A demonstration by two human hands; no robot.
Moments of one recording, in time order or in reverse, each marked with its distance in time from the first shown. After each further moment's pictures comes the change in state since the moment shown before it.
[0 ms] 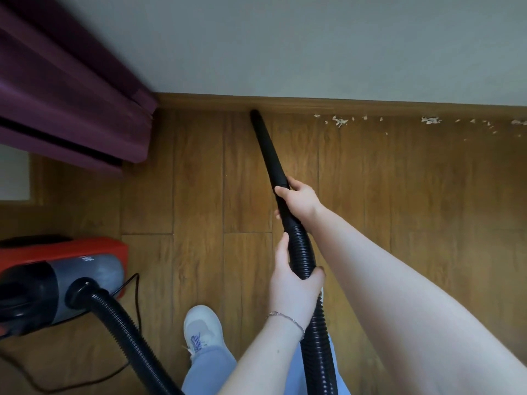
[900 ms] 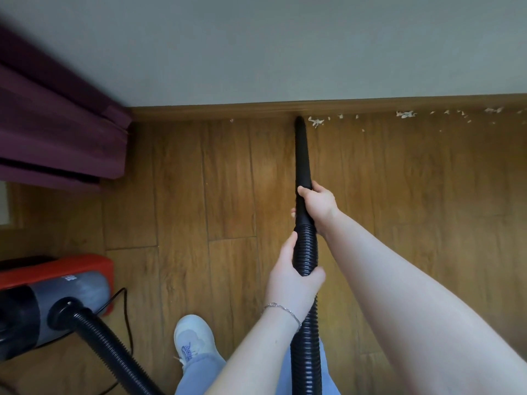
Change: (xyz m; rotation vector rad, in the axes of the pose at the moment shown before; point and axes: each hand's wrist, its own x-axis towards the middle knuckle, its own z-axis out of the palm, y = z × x) left_hand 0.001 0.019 0.038 0.196 -0.104 0.064; right_hand 0.003 0.012 -0.075 0.274 0.195 0.077
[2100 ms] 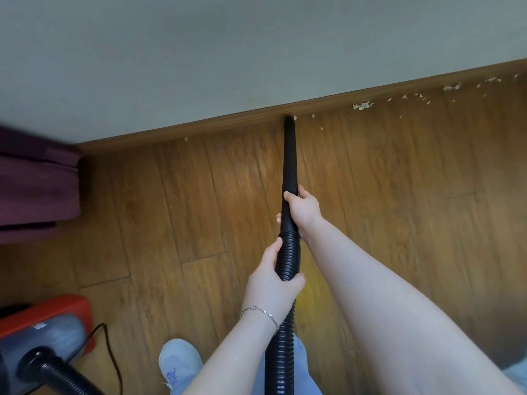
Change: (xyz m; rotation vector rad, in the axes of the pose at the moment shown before) left_hand 0.028 0.036 0.054 0.246 -0.063 -0.012; right_hand 0.030 -0.017 -0.074 0.120 0.059 0.019
